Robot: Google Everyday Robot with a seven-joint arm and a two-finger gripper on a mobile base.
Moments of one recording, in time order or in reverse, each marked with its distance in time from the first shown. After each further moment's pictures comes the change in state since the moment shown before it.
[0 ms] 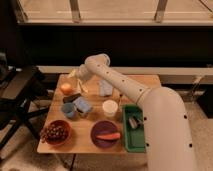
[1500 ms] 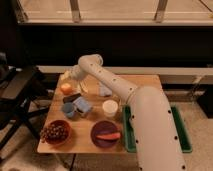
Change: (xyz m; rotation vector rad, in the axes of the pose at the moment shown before) arm -0.003 -0.026 0.033 0.031 -0.042 -0.138
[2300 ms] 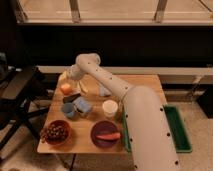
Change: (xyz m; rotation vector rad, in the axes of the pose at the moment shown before) arm -0.003 -0.016 0.020 0.013 -0.059 -0.081
